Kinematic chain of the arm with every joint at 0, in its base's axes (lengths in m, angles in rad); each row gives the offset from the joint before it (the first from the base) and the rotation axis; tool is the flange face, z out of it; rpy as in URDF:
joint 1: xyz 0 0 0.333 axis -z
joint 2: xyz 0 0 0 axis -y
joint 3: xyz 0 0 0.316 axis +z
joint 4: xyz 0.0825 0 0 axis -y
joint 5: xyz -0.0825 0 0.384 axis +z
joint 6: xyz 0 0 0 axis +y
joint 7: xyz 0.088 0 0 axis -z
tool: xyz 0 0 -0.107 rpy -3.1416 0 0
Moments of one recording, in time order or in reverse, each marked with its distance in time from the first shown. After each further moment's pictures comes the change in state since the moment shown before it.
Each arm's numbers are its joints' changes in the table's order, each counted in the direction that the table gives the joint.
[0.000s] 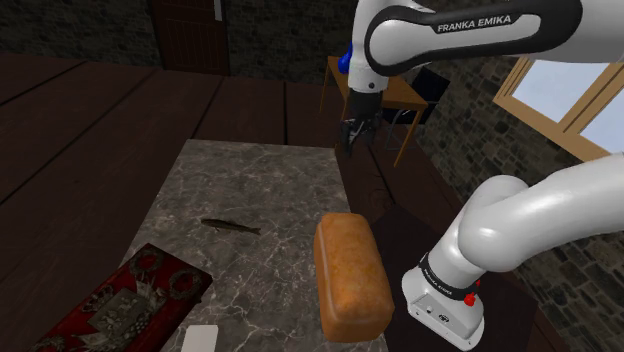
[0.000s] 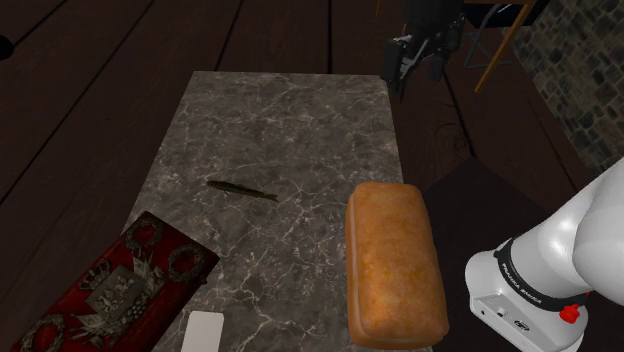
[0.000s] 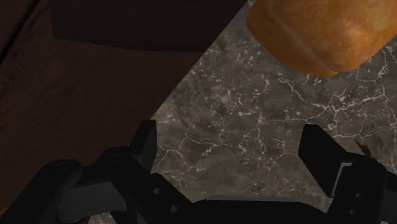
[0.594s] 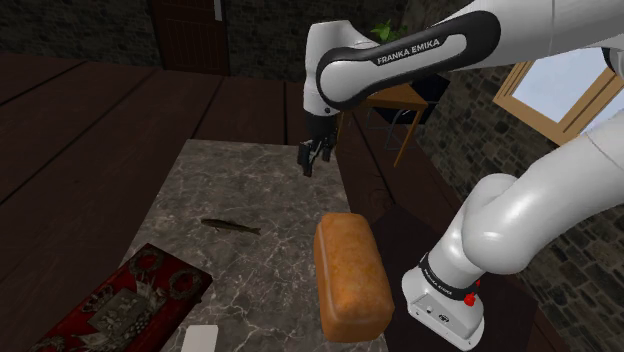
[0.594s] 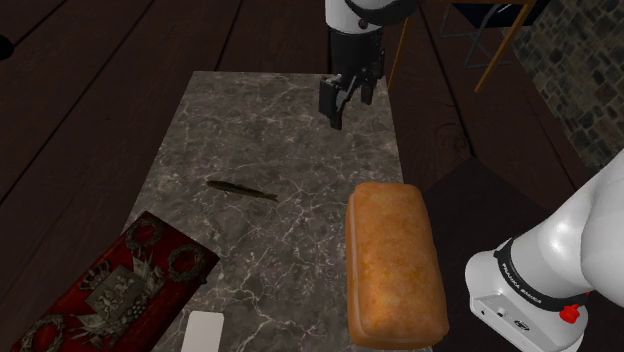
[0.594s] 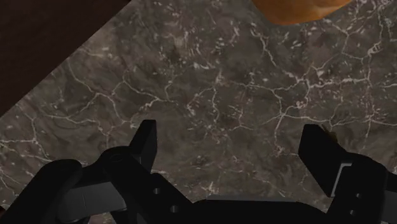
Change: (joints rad) arm -0.097 -0.250 0.071 0.045 0.036 -0.268 -0.073
